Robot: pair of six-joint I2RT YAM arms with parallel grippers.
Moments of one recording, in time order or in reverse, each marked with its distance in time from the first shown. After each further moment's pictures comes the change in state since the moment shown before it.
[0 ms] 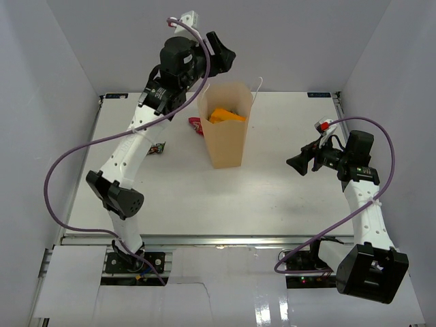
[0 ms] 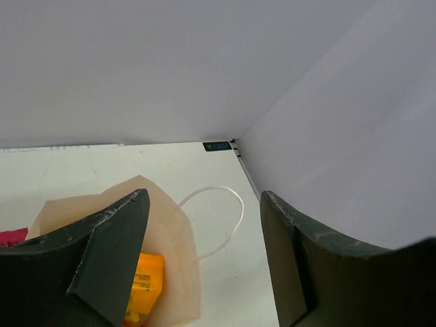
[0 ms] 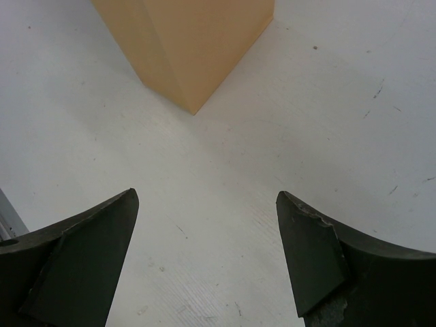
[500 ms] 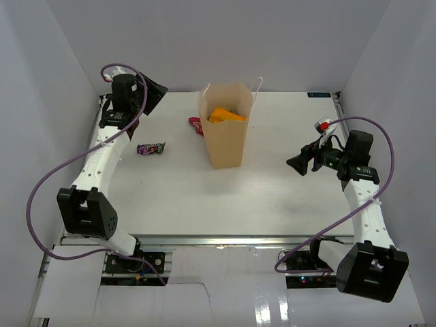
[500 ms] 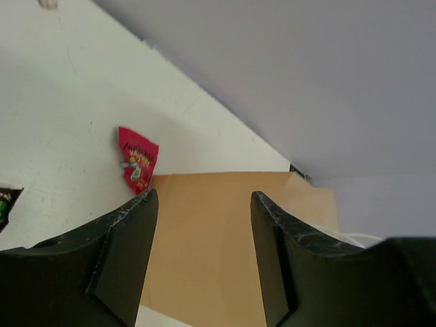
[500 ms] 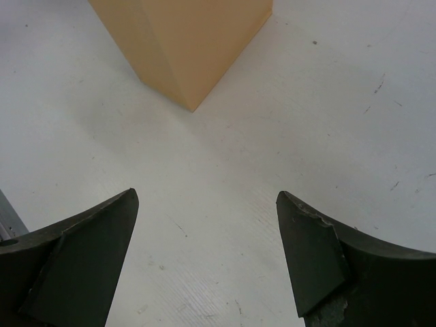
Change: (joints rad) left arm 0.424 -0.357 -0.745 0.140 0.053 -0.351; right arm 0.000 0.009 0.000 -0.004 0.007 -0.002
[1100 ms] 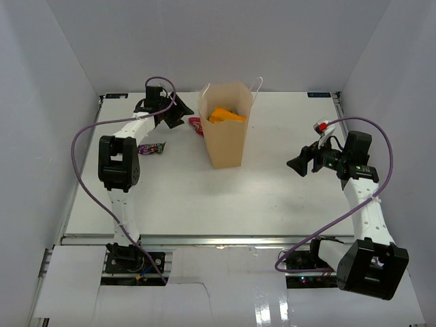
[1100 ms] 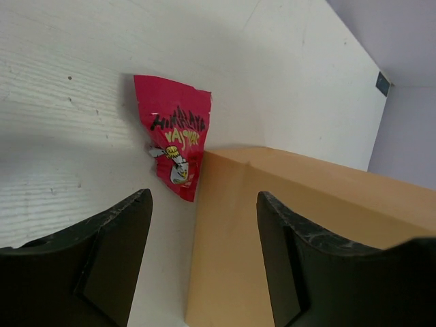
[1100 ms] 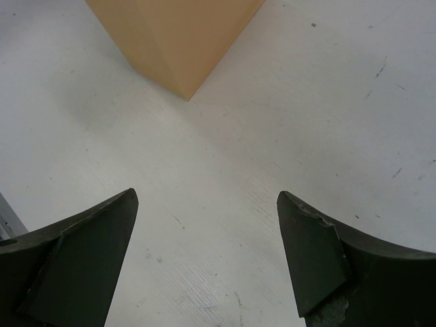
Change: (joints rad) left arm 0.002 0.613 0.183 0.060 0.346 0.088; right arm 0.000 0.019 0.000 -0.030 0.024 -0.024
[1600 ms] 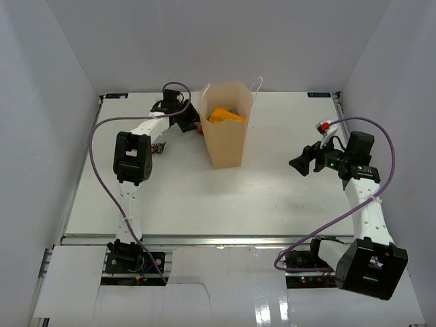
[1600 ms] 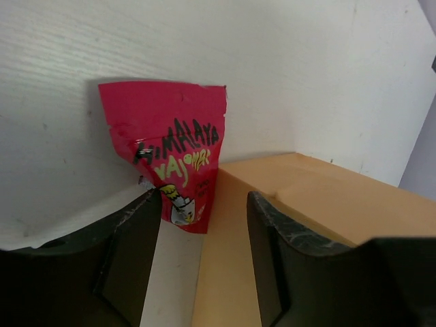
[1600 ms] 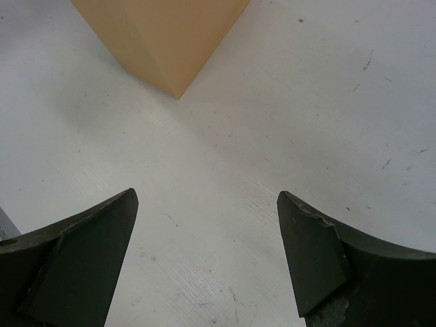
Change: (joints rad) left arm -0.072 0.226 0.202 -0.081 -0.026 0.008; right arm -0.023 0.000 0.000 -0.003 0.009 -0.002
